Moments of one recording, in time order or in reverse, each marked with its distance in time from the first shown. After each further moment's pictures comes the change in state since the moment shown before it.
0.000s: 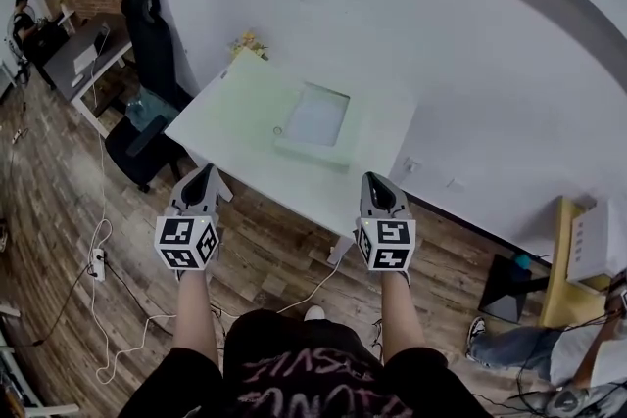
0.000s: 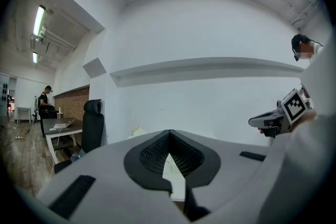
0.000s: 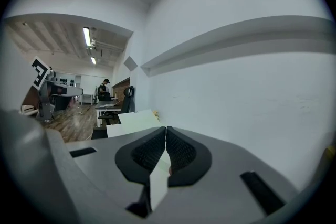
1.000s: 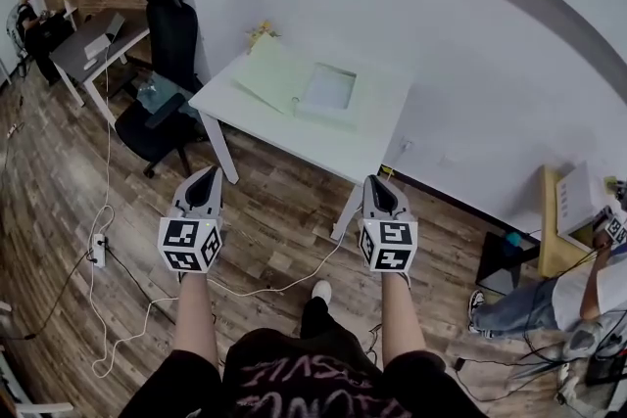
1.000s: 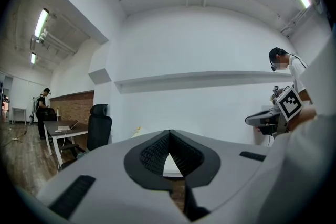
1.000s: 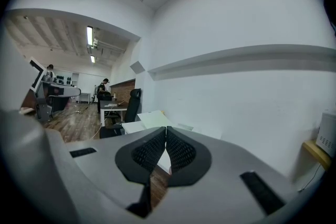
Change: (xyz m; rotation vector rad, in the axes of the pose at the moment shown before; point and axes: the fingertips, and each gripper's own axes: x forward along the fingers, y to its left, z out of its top) left arm -0.217 0.015 -0.015 0.017 -0.058 -0.066; right arm -0.181 0.133 -0.012 -0.011 -0.016 -0.067
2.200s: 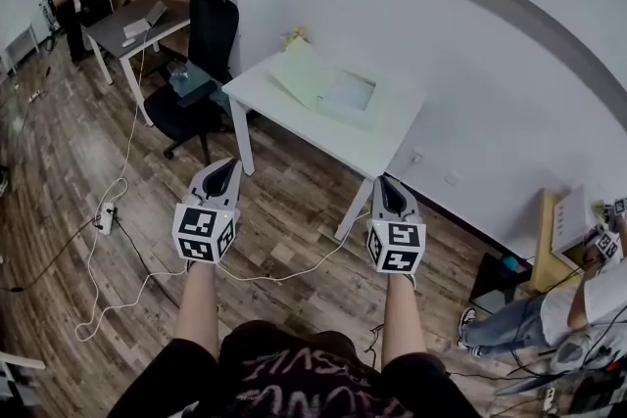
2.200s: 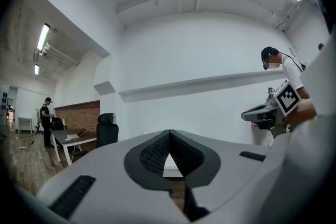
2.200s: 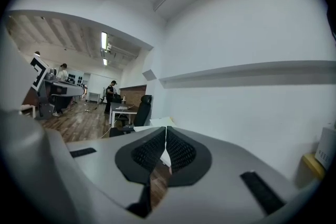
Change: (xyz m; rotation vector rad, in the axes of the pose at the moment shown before) left arm -0.119 -0.042 0.028 0.046 -0.048 0.039; right arm -0.103 0.038 0.030 -0.069 -0.071 0.079
